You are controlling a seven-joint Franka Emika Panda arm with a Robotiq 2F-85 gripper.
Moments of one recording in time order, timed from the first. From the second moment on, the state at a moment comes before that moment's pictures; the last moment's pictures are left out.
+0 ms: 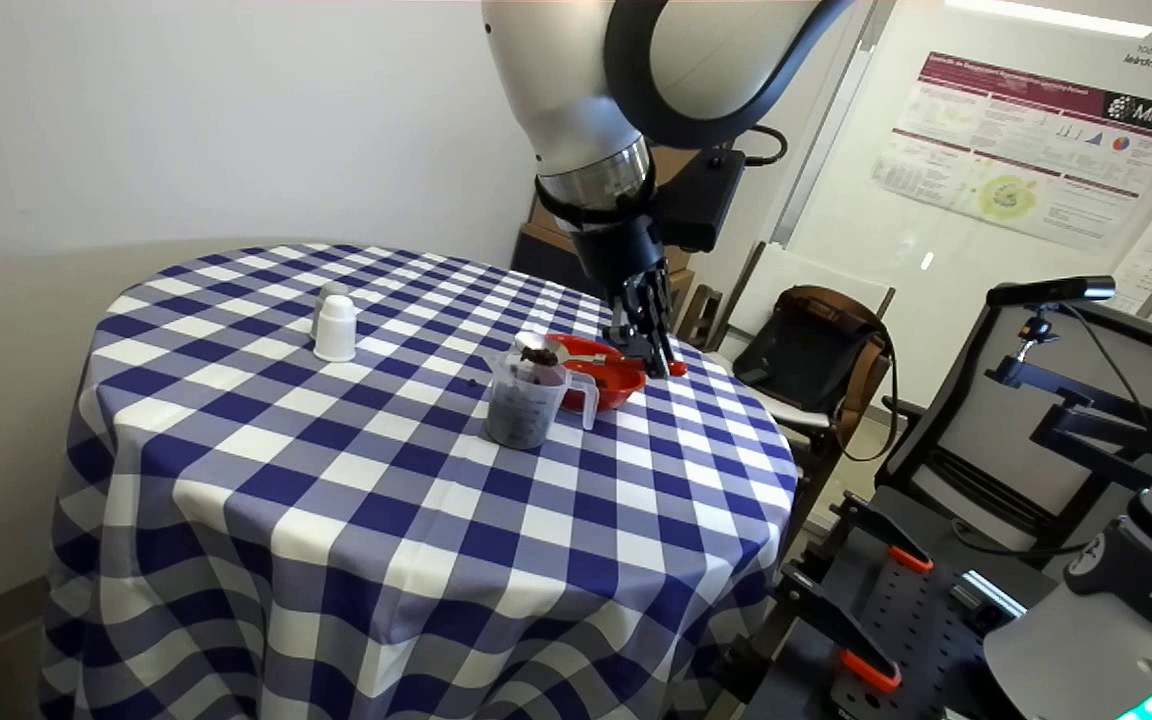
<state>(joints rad) 0.24 0.28 0.09 -2.23 -0.50 1.92 0.36</state>
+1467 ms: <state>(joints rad) 0.22 0.22 0.12 -2.29 -0.70 1.99 0.58</state>
